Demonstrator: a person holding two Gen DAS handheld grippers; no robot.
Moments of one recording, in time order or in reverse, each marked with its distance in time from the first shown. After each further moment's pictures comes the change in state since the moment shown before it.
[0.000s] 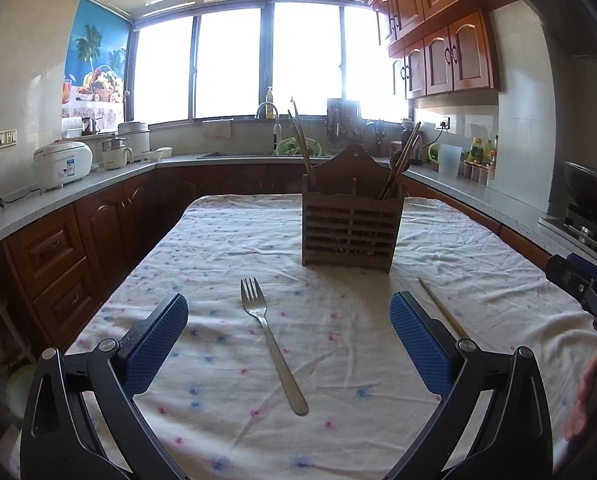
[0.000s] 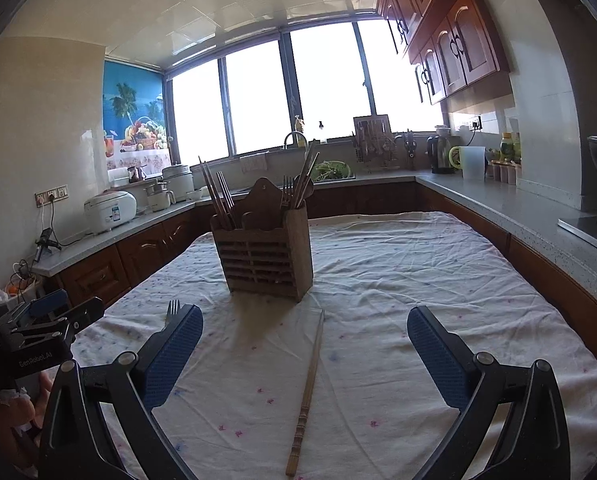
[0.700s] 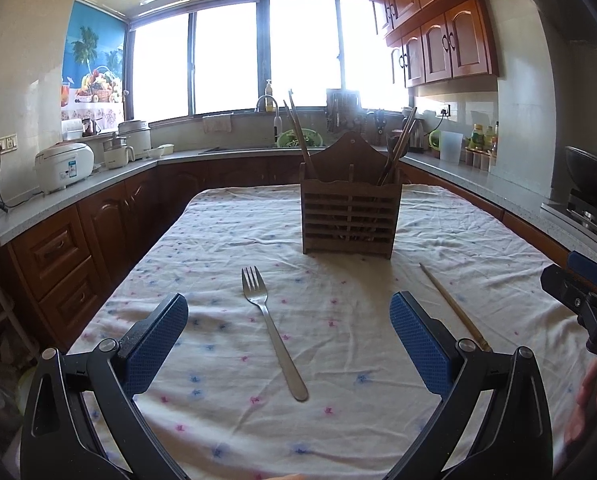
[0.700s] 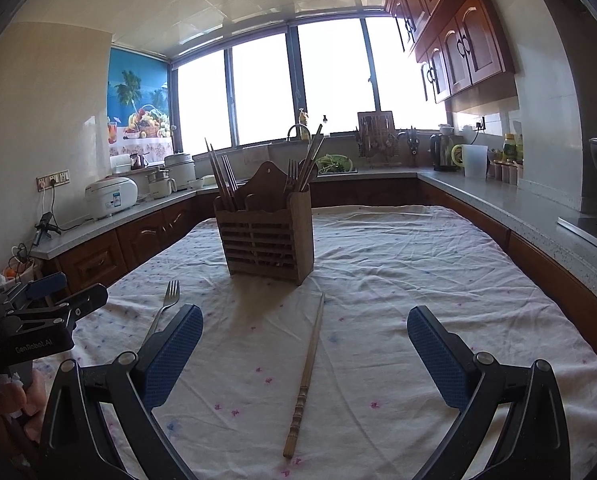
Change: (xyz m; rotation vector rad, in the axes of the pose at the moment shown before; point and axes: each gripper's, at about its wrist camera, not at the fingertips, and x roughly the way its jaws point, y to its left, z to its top) left arm -0.003 -0.008 -0.003 0.030 0.026 0.019; right arm -0.002 0.005 -0.014 -0.040 0.023 0.001
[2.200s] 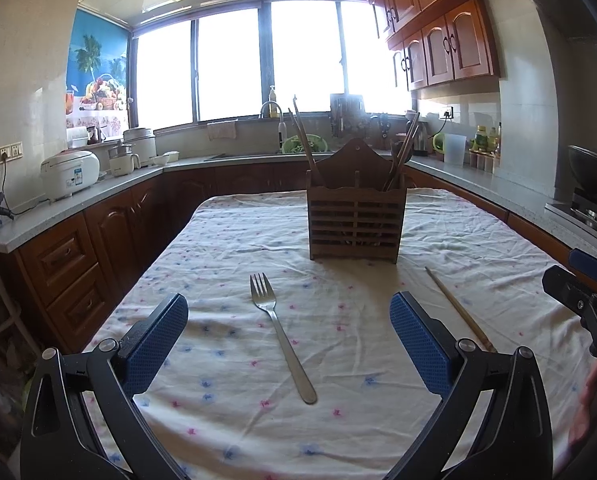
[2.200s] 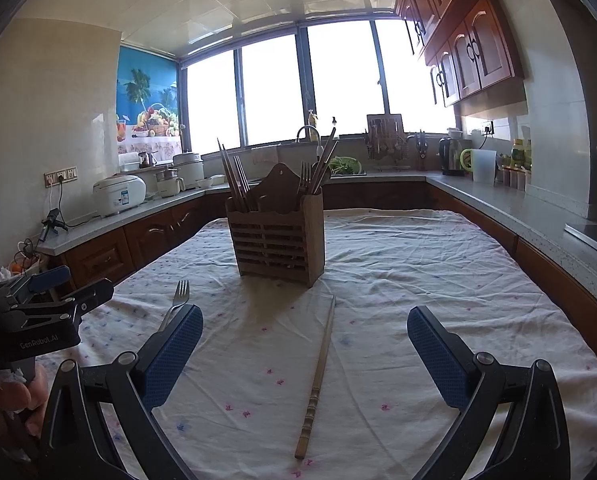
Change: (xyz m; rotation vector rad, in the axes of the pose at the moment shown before) left arm -0.005 0.000 0.002 0.014 -0.022 0.023; right arm 0.001 0.005 0.001 -0.019 -0.006 0.026
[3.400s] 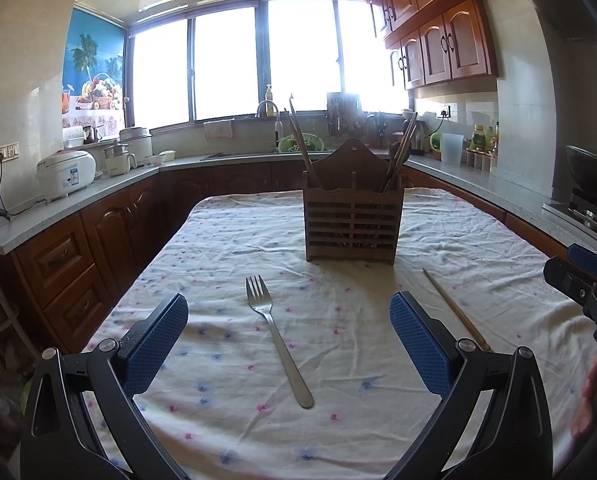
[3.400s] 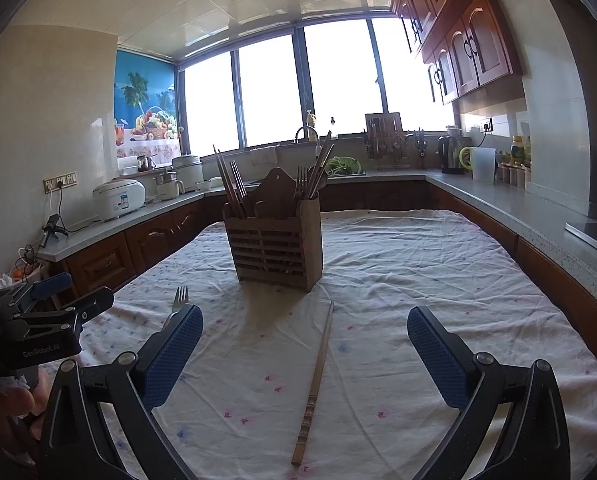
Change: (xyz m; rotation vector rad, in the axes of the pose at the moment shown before) left arm 0.004 -0.001 0.003 0.002 0.006 -0.012; right arm 0.000 -0.003 0.008 0.017 0.001 0.006
